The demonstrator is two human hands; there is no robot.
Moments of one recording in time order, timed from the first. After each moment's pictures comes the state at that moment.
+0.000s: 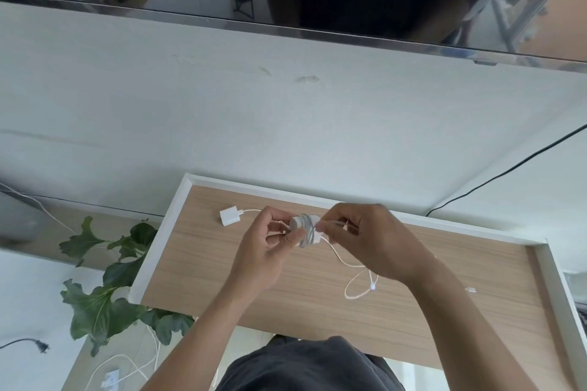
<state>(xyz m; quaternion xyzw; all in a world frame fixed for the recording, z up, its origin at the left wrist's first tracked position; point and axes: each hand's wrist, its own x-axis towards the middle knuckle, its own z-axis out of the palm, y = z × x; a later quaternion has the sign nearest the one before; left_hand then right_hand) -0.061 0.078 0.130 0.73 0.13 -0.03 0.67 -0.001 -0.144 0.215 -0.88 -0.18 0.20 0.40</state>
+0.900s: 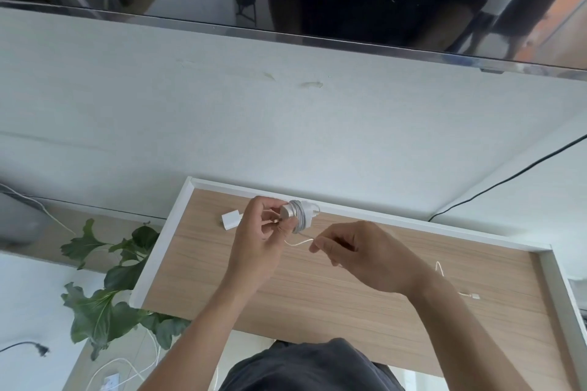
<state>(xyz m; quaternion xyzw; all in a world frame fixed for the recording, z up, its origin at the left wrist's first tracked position) -0.046 0.087 0.140 0.76 0.14 0.05 0.63 -0.003 -0.139 0.200 -0.85 -0.19 0.29 0.40</state>
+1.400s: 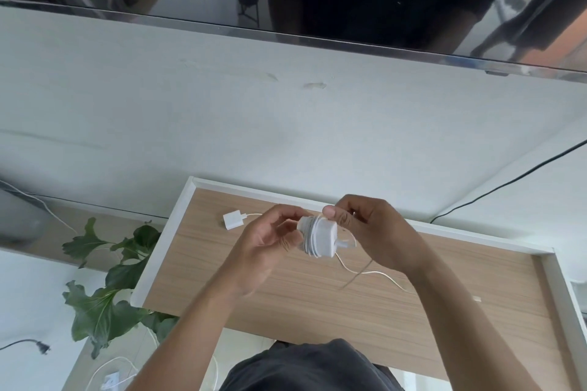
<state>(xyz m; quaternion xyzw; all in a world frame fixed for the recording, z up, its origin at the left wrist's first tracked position) -0.050 0.099 0.148 0.60 0.00 -0.09 0.80 0.019 -0.139 0.207 -0.84 -0.12 0.21 0.48</state>
